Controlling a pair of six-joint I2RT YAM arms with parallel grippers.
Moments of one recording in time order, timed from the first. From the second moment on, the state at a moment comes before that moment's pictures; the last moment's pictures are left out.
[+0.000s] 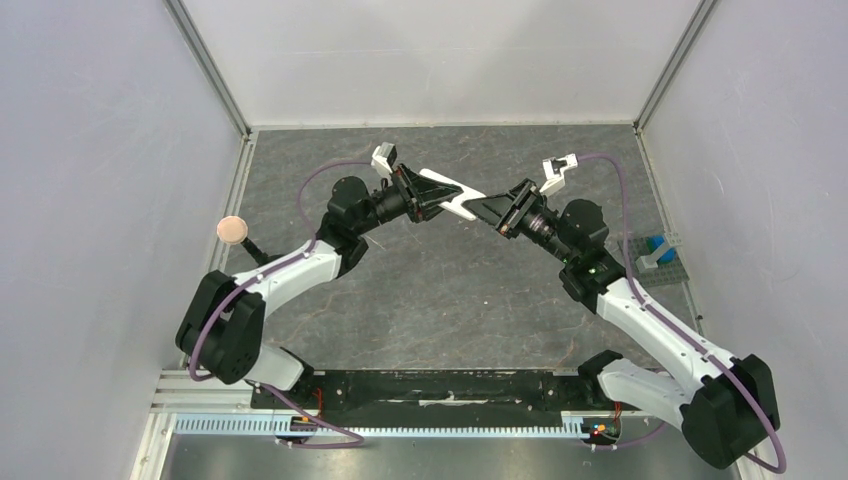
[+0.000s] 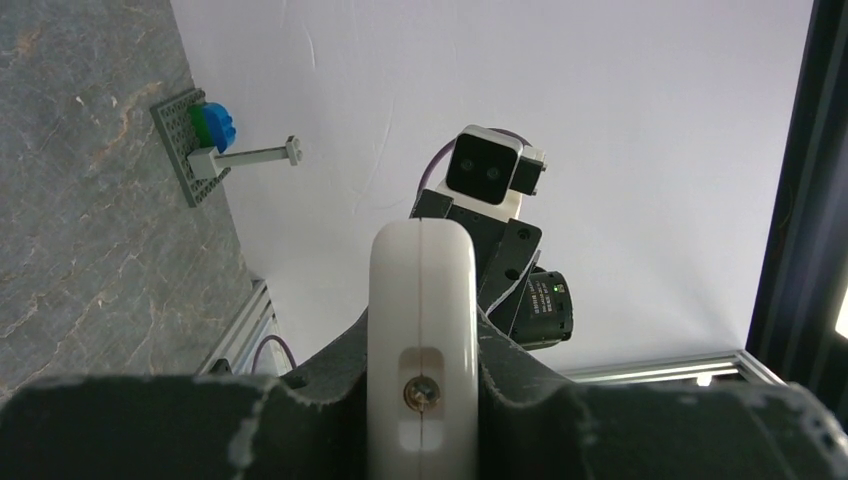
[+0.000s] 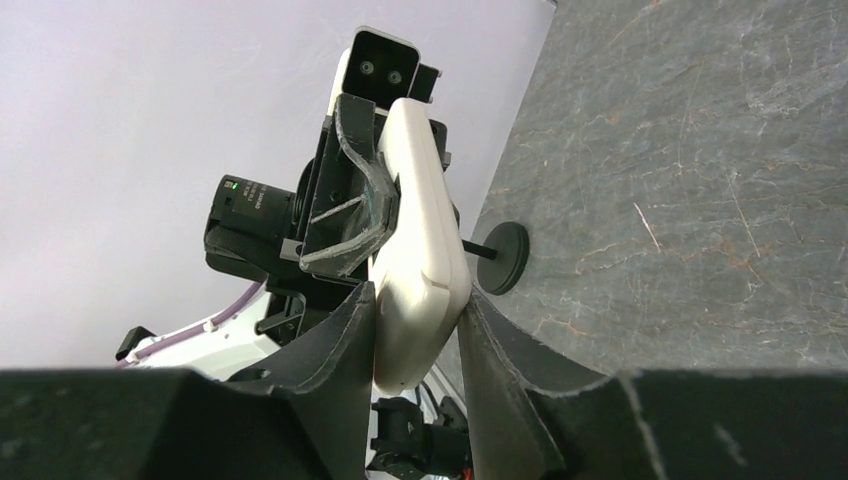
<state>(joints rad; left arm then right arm) -0.57 1.44 0.85 0.72 0.54 -1.55 0.50 1.03 0.70 0.36 -0.33 1.08</state>
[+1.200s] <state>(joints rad) -0.57 1.50 0.89 0.83 0.55 -1.69 0.49 1.15 0.59 0.86 -0.39 1.19</state>
